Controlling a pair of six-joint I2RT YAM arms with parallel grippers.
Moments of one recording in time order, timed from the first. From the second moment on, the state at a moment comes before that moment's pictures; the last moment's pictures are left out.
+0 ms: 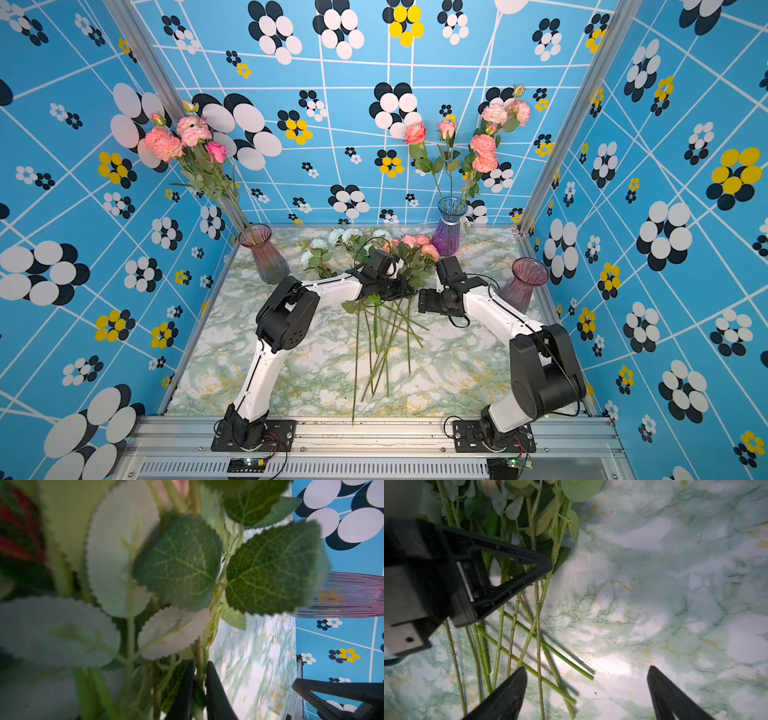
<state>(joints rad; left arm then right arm) -0.65 2.30 1.63 -0.09 0.49 -0.76 0.34 1.54 1.02 -0.60 -0.08 0.36</state>
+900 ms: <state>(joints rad) -0.57 2.09 1.57 0.15 0.66 -0.79 0.34 1.49 1.12 -0.62 -0.19 0.39</state>
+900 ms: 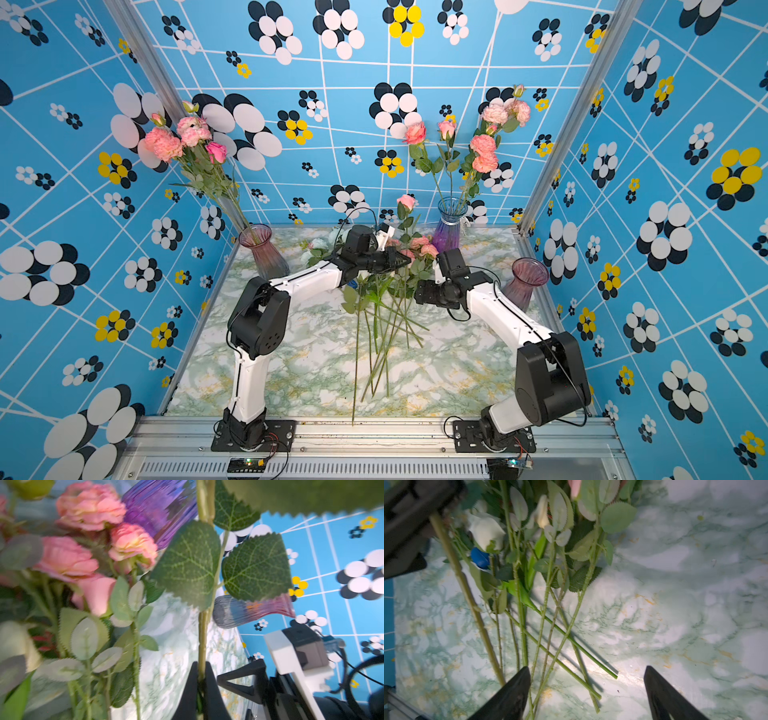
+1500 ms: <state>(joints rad) -0.62 2.05 1.47 0.31 0.68 -0.86 0.34 1.43 1.21 -0.63 -0.29 0.43</state>
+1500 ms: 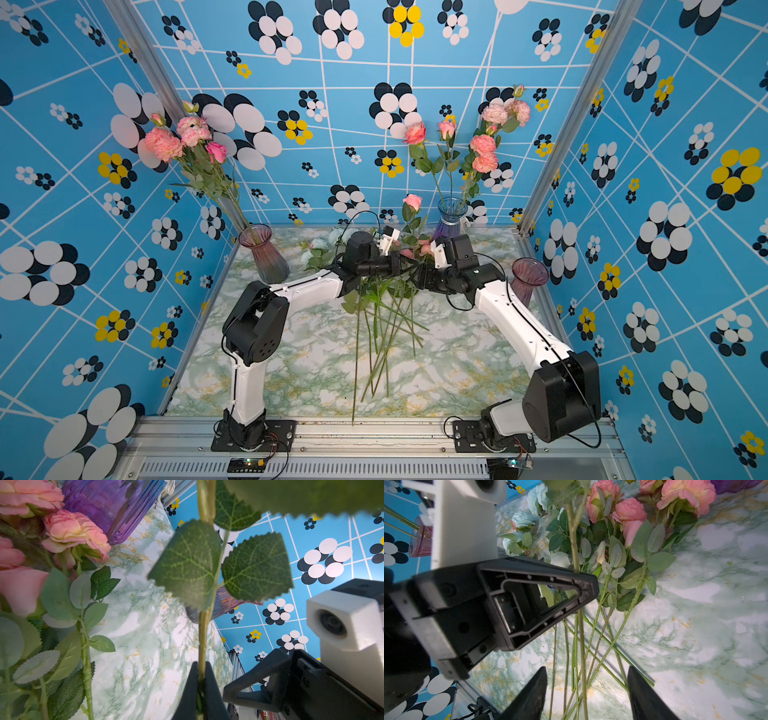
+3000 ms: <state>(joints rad) -0.52 1.91 1.45 0.28 0.67 -0.90 0.36 1.41 1.34 -0.79 0.08 0.28</state>
